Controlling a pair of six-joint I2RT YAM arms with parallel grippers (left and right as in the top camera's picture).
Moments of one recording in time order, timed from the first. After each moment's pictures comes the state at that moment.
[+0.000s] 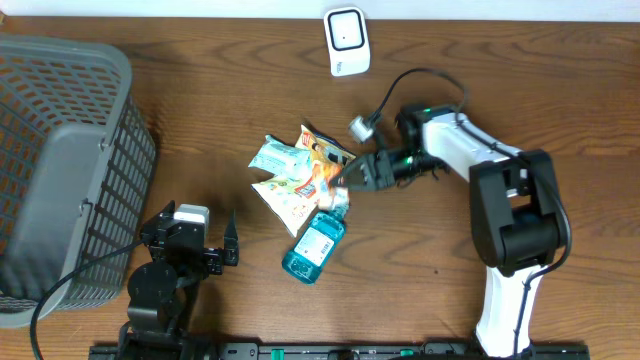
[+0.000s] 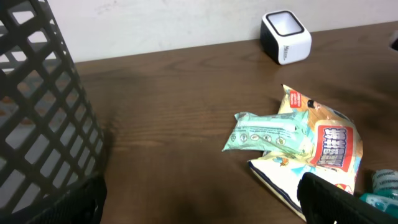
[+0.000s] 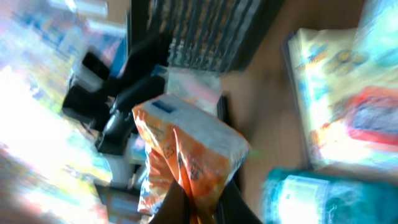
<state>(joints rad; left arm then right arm) -0.14 0.22 0.31 -0.40 -0.02 0.06 0.30 2.14 1.39 -1.25 -1.52 -0.71</state>
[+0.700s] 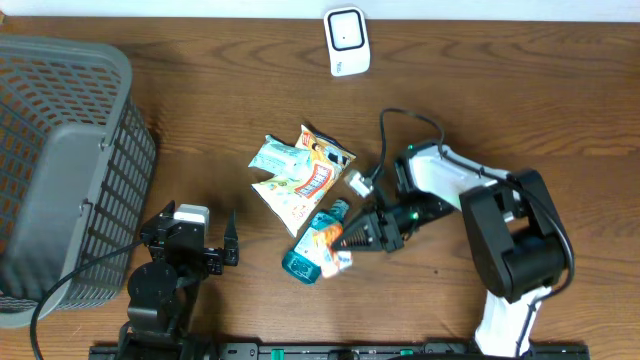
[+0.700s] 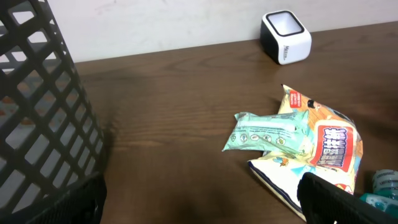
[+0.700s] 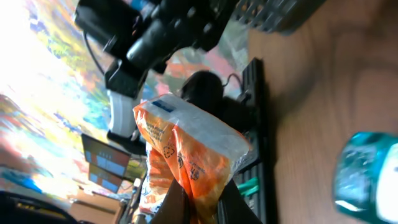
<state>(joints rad) -0.14 0.22 0.31 -0.40 -0.02 0.06 0.41 1.98 1.10 -1.70 -1.54 -1.49</state>
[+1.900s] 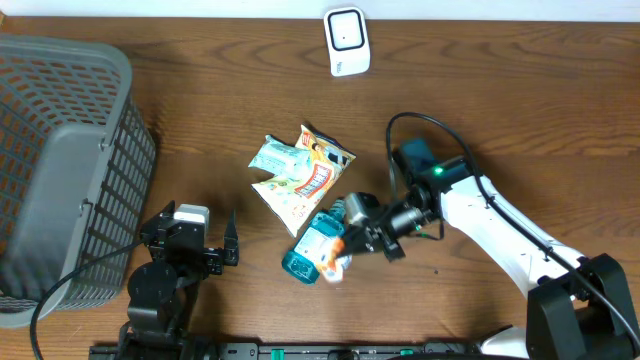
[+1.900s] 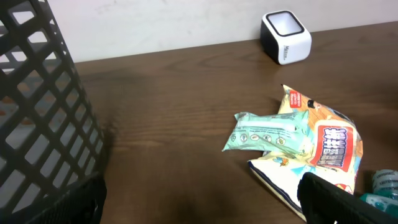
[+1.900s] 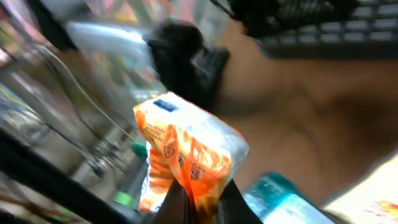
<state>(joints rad) -0.14 0.22 0.31 -0.40 -0.02 0.06 0.45 1.60 1.00 -0.92 -1.25 -1.29</state>
